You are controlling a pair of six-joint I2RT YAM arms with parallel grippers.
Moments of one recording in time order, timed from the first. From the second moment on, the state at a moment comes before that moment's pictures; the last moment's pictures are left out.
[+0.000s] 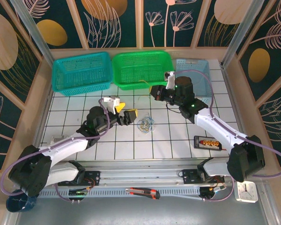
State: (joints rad) left arm -0.60 1.20 0.49 0.55 0.29 -0.44; right arm 0.53 1.31 0.99 0.00 -0.37 0.67
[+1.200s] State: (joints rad) left arm -0.56 1.49 0.82 0.32 0.54 -0.23; right arm 0.56 1.35 1.09 -0.01 -0.34 0.64
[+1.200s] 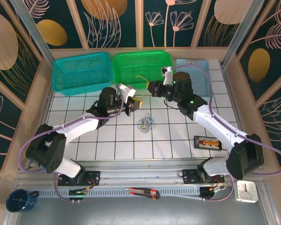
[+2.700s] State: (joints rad) left arm -0.56 1.18 0.44 0.63 0.14 -0.57; right arm 0.40 2.14 1.55 0.53 -0.10 0.92
